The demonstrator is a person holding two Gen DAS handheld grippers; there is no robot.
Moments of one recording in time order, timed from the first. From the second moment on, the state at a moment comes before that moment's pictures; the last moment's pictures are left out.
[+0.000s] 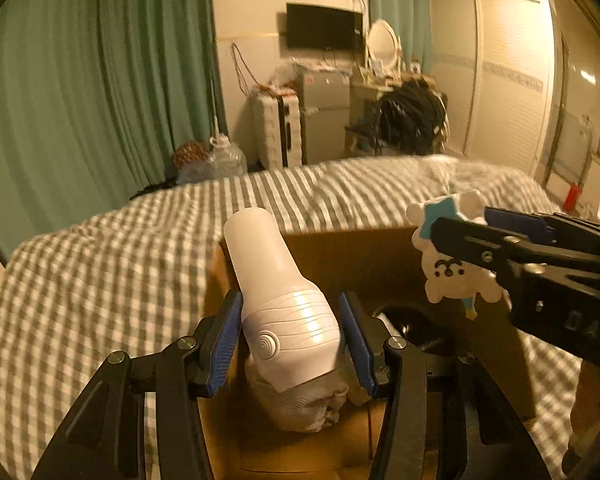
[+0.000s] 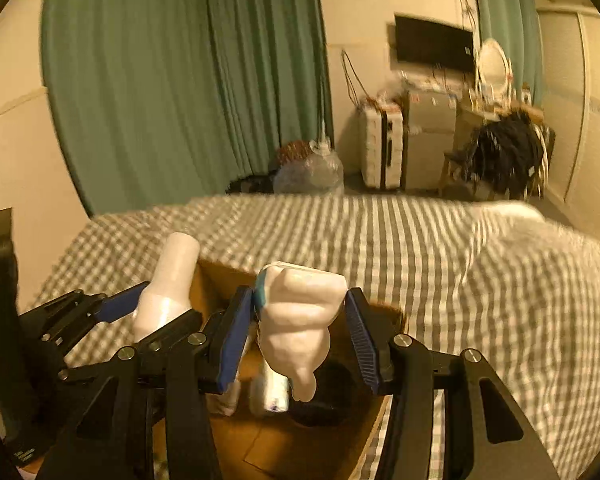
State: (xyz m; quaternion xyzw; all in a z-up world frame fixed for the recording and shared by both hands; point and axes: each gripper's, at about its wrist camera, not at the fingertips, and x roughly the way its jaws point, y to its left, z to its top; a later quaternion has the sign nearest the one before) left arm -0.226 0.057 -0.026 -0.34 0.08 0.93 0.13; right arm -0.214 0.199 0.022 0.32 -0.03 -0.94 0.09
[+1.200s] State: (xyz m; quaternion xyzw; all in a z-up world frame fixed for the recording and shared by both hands) left arm -0.189 0.048 -0.020 -0.33 0.10 0.93 0.11; right arm -0.186 0.211 0.008 0.31 -0.02 -0.95 0.05
